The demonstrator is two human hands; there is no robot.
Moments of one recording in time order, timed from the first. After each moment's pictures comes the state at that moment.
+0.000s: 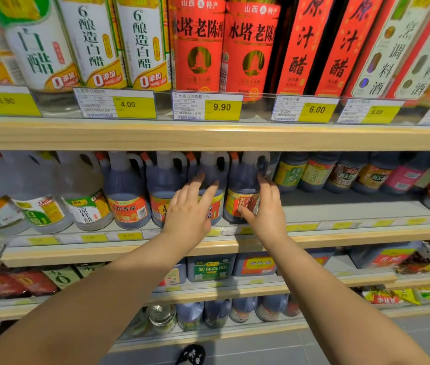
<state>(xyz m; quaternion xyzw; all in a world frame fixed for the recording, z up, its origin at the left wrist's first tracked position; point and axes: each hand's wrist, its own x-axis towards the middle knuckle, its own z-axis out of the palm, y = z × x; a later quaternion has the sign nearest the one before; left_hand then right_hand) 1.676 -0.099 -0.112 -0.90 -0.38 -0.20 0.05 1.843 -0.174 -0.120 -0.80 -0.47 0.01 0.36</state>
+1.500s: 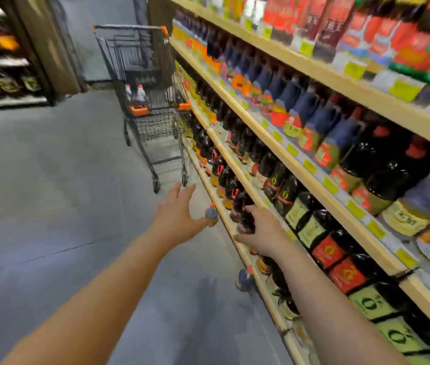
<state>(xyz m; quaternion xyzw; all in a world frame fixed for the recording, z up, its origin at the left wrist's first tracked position) 0.961 -0.278 -0.093 -0.40 -0.87 -0.25 -0.15 1.116 -0.125 -0.124 -0.38 -0.89 0.26 -0.01</state>
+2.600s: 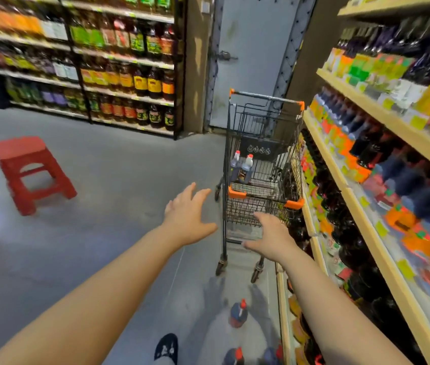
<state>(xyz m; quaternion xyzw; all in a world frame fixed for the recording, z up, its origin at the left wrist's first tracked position) 0.531 -0.148 -0.040 -0.19 -0.96 -0.21 -0.05 0.579 0.064 -0.077 -0.13 -0.97 0.20 -0.07</state>
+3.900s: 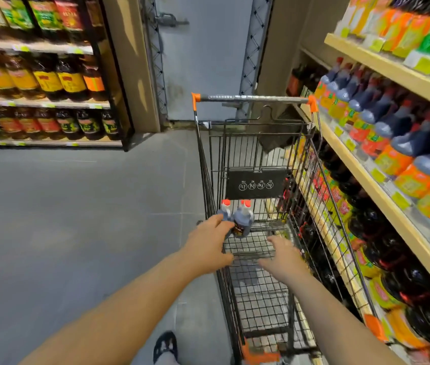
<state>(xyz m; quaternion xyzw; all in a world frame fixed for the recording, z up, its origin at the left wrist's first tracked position) -0.065 0.088 -0.107 -0.39 -0.89 -0.17 -0.17 0.030 0.262 -0.161 -0.33 -0.91 0.24 -0.11</state>
